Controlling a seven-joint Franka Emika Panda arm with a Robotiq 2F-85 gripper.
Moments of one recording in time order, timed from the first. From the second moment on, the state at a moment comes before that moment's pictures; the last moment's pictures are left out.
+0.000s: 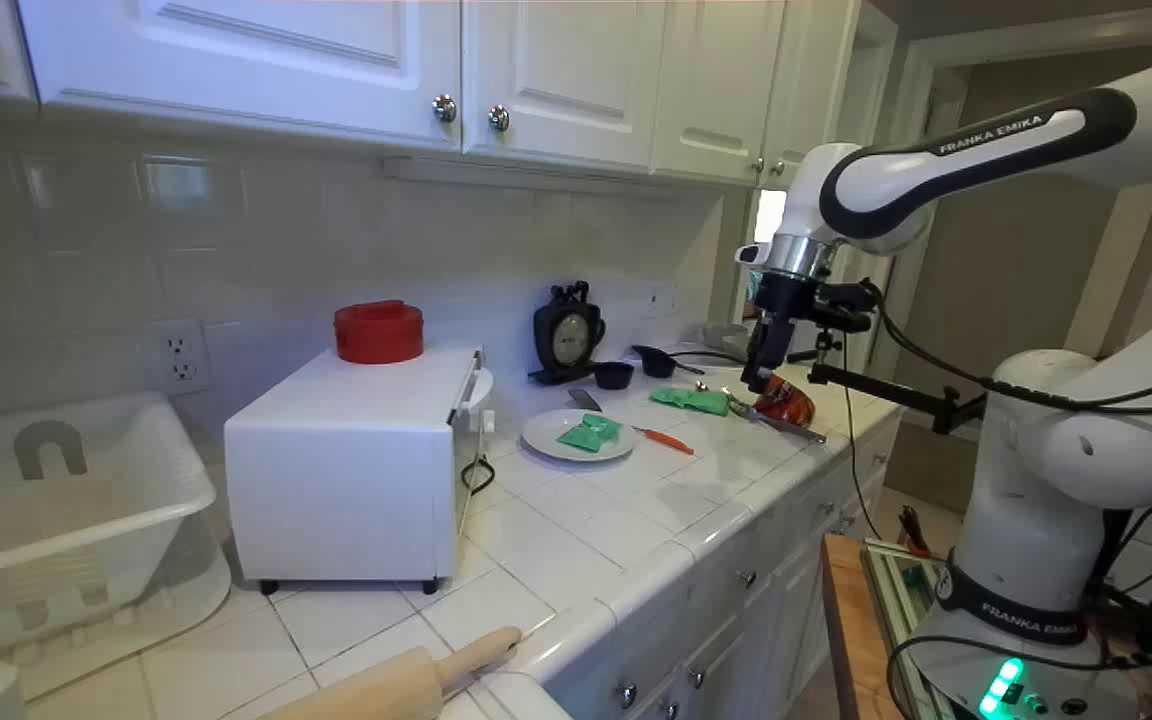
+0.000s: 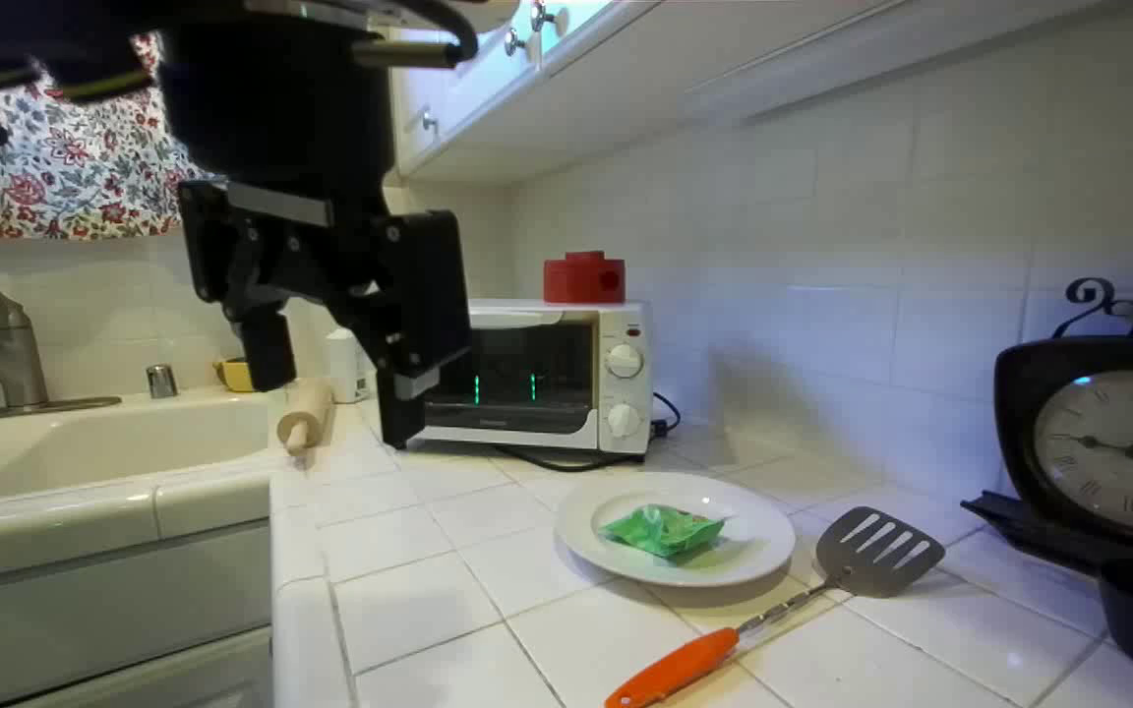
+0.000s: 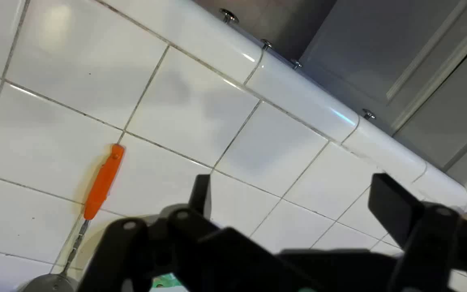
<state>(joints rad) -0.14 -0.80 -0.45 -2.76 -0.09 2.10 -0.53</state>
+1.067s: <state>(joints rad) 0.04 -0.78 -0.10 -2.48 -0.07 2.31 -0.36</state>
